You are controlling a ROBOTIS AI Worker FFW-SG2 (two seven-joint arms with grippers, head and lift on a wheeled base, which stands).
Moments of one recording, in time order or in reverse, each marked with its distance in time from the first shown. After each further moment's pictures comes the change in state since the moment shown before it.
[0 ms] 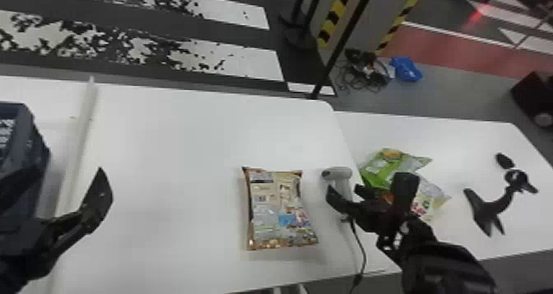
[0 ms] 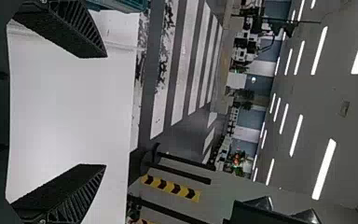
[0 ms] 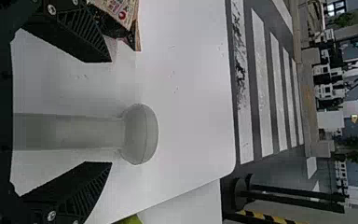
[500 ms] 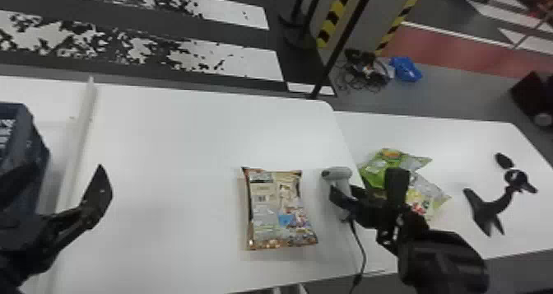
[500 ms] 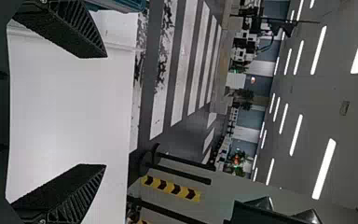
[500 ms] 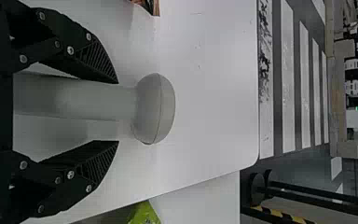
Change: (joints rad) left arm -0.020 0.000 0.001 0.014 0.000 0.002 -0.003; right arm -0.106 -0.045 0.038 0.157 0.079 0.019 -0.002
